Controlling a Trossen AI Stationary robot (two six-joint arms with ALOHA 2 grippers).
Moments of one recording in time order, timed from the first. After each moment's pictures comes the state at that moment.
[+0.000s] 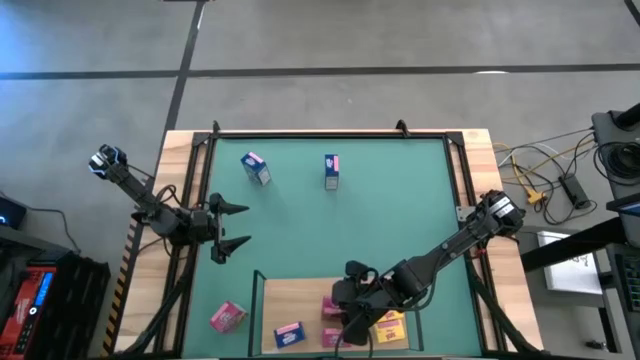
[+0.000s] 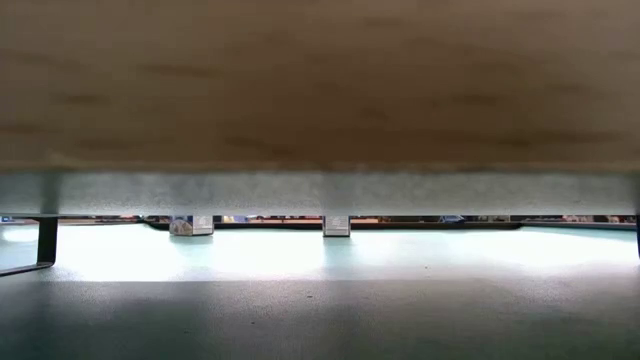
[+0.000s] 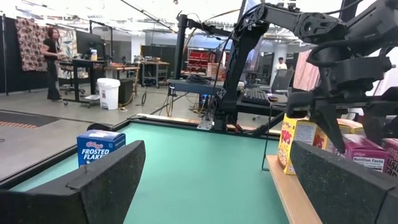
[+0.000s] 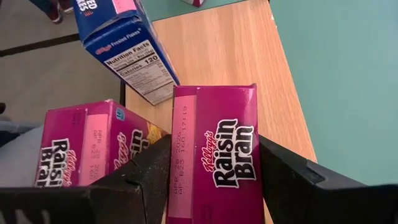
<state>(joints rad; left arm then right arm) -0.72 0.45 0.02 0.62 -0.88 0.04 0.57 1.88 1.59 -0.58 0.23 0.63</state>
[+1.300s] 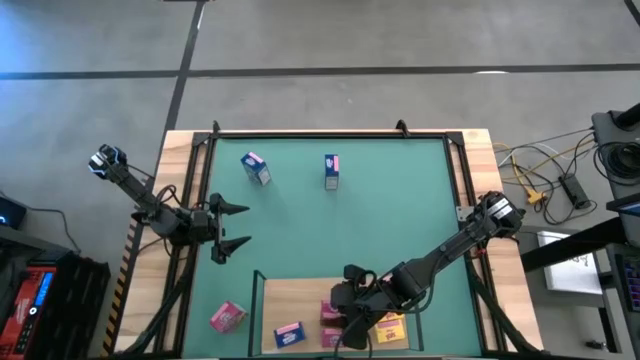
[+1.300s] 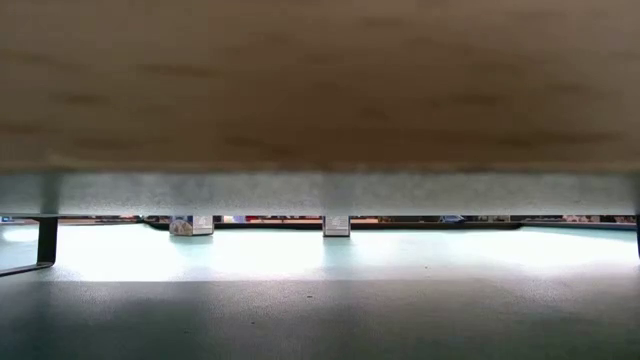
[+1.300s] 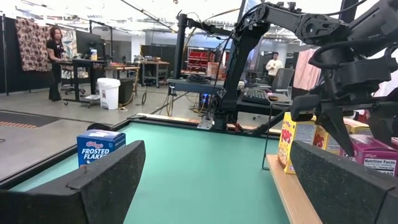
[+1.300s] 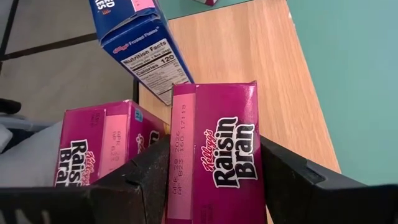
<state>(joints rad) -0.72 0.45 0.02 0.62 -0.88 0.04 0.58 1.89 1.59 -0.54 0.20 0.64</state>
